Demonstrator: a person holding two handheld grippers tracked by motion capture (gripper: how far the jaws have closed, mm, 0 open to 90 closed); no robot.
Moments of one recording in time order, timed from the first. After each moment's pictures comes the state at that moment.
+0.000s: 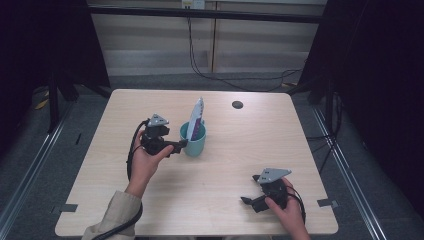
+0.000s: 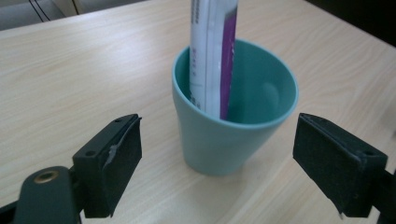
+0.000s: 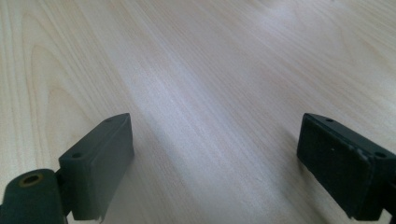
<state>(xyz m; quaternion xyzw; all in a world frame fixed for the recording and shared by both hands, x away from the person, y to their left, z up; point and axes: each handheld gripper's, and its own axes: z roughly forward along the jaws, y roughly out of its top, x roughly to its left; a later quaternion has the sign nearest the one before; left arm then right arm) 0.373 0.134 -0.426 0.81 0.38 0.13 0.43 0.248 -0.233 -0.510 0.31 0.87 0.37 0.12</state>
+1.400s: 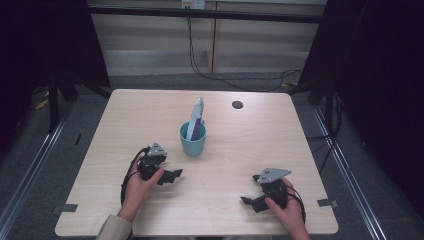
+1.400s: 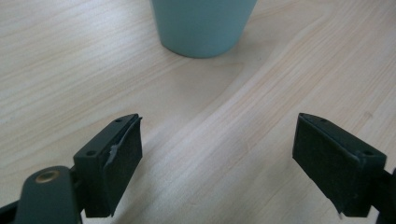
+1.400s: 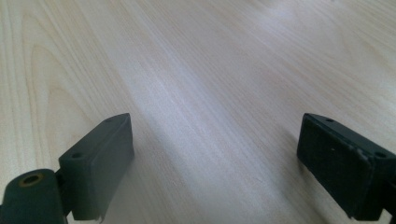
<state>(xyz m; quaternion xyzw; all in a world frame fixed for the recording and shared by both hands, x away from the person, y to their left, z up) 0.336 0.155 -0.498 0.85 0.35 0.10 0.38 0.248 -0.233 -0.510 0.31 0.87 0.37 0.12</state>
